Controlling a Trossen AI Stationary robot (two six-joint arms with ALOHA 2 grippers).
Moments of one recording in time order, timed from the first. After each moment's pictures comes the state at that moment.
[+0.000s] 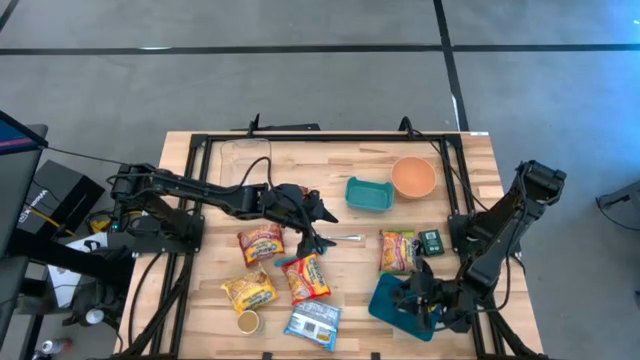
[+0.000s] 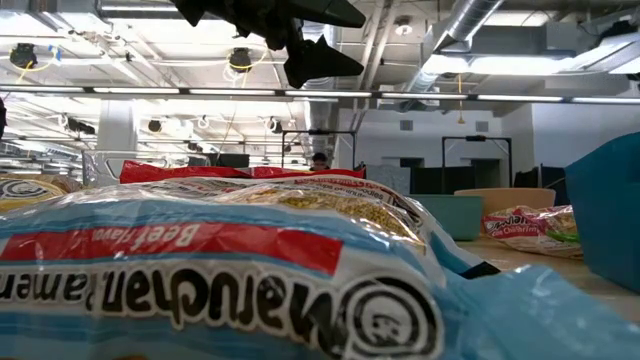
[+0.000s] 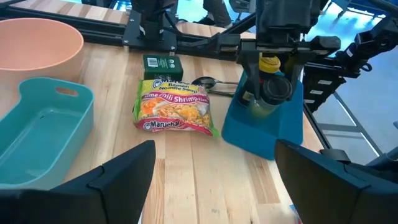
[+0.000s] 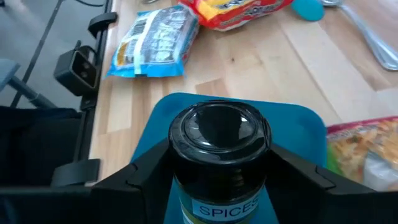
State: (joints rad) left arm -0.06 1.57 1.05 0.09 0.12 -0.15; right arm 1.02 1.41 0.65 -0.17 0.74 1.05
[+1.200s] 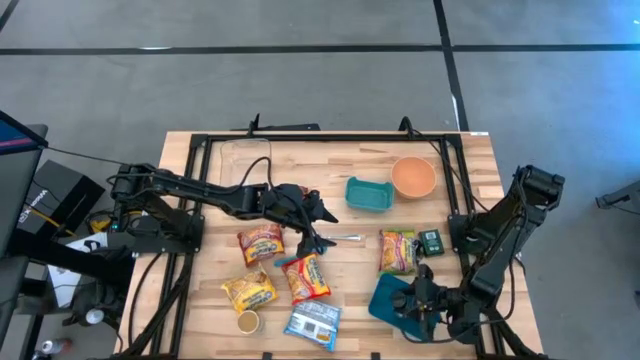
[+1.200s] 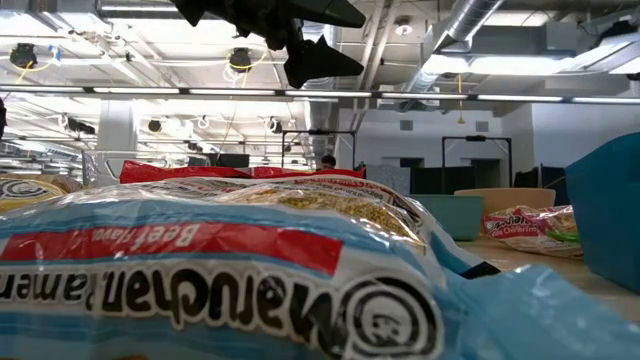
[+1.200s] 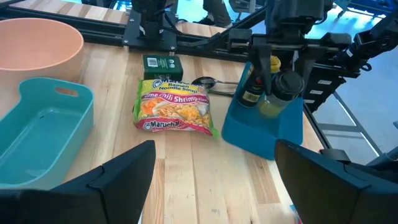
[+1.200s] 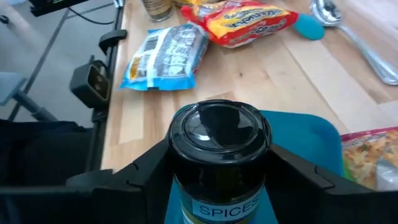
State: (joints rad) left arm -0.06 1.57 1.05 0.09 0.12 -0.15; right arm 1.08 1.47 0.70 -0.18 0.85 1.08
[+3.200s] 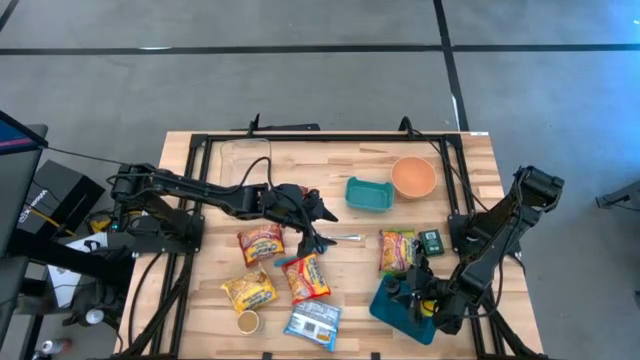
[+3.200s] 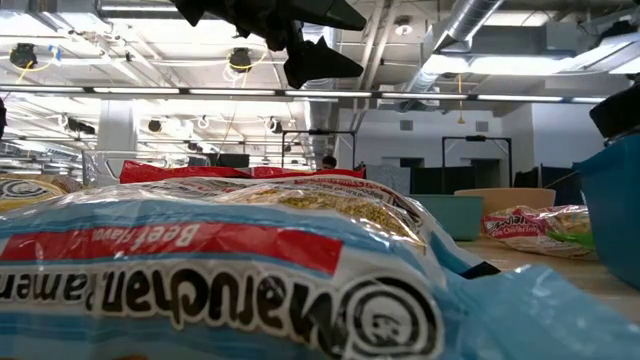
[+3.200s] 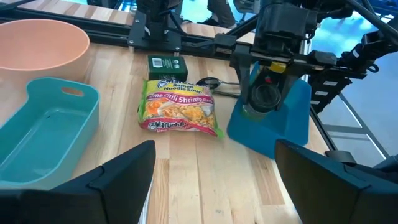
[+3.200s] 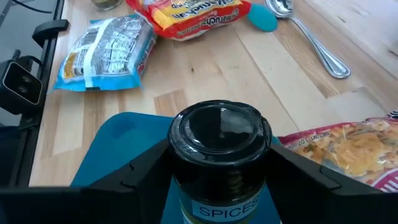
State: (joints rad) left arm -0.06 1.57 1.04 0.09 0.11 -0.15; right arm 0.99 1.48 0.68 -0.26 0.83 1.11
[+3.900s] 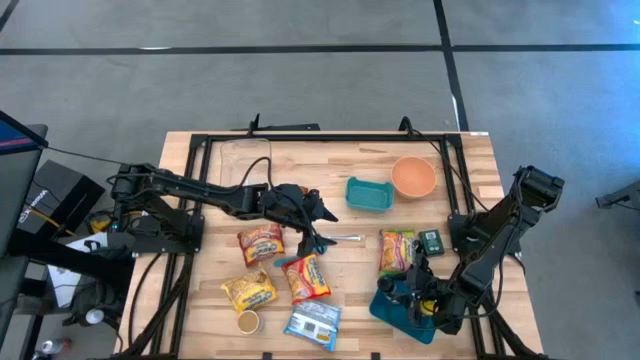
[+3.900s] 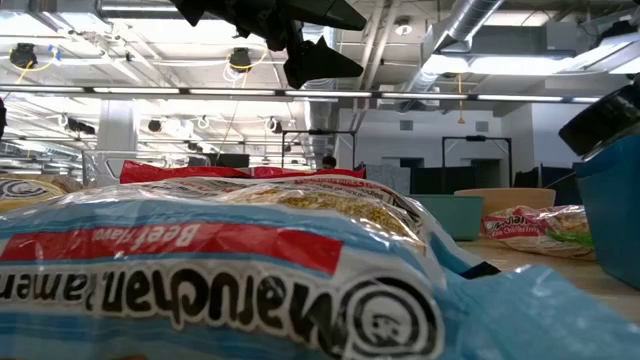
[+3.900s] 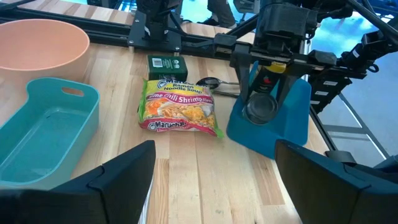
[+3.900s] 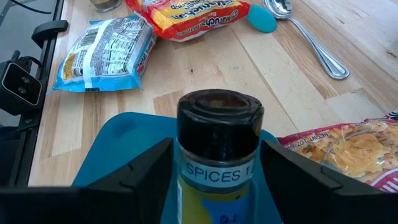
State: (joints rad) left arm -0.06 1.57 1.04 0.09 0.11 -0.15; right arm 0.99 1.48 0.68 -0.26 0.83 1.11
